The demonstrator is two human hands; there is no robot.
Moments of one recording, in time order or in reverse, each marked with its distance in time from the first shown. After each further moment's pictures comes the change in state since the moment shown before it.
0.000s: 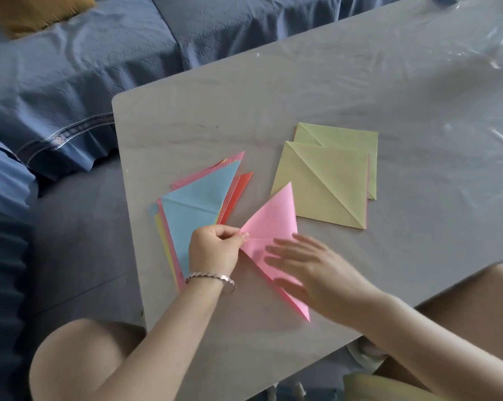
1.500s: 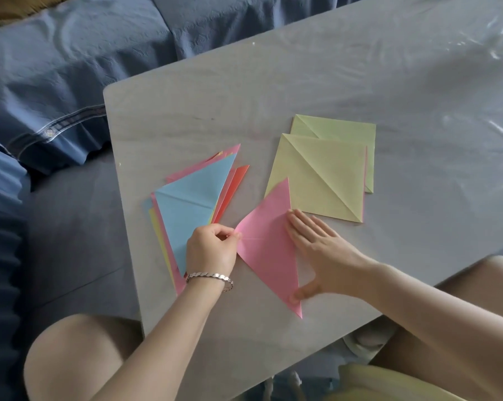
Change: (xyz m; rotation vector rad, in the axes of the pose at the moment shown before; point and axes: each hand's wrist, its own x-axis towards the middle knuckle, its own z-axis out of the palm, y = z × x) left_hand 0.007 -0.018 0.007 0.228 0.031 0.063; right_hand 0.004 0.046 0.017 -0.116 -0.340 0.153
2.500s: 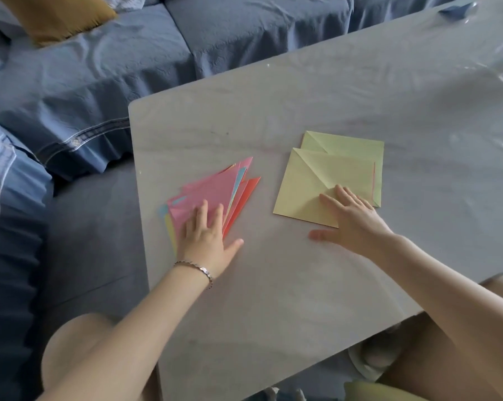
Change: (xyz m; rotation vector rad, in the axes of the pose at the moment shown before) left_hand 0.030 -0.012 -0.026 0.816 -0.153 0.320; right_hand 0.020 0.048 -0.028 0.120 0.214 0.334
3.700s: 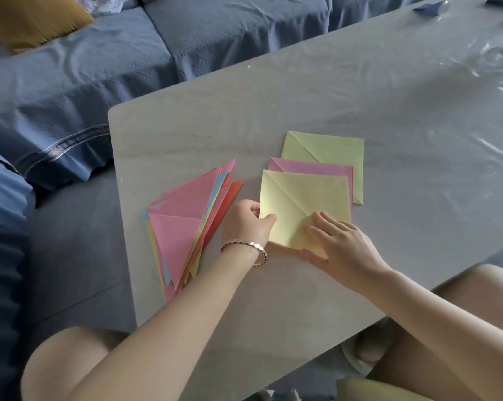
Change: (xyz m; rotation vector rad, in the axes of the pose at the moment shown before) left_hand 0.014 0.096 -0.013 -0.771 0.041 -0.158; right_hand -0.043 0.000 0.032 -0.122 0.453 -0.251
